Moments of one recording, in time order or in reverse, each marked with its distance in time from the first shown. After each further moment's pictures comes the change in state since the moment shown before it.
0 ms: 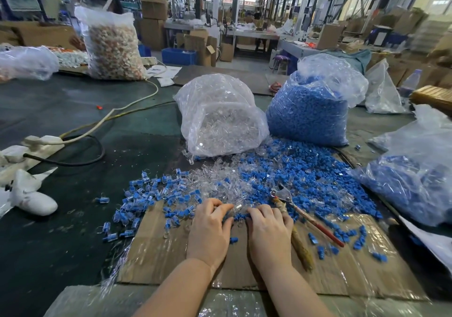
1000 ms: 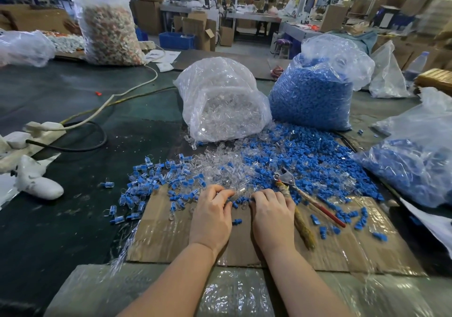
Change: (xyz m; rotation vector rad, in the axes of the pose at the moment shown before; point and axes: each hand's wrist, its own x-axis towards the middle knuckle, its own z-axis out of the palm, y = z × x) left_hand -0.006 0.000 -0.007 -0.038 0.018 0.011; right_hand -0.002 0.002 0.010 -0.049 0.074 0.001
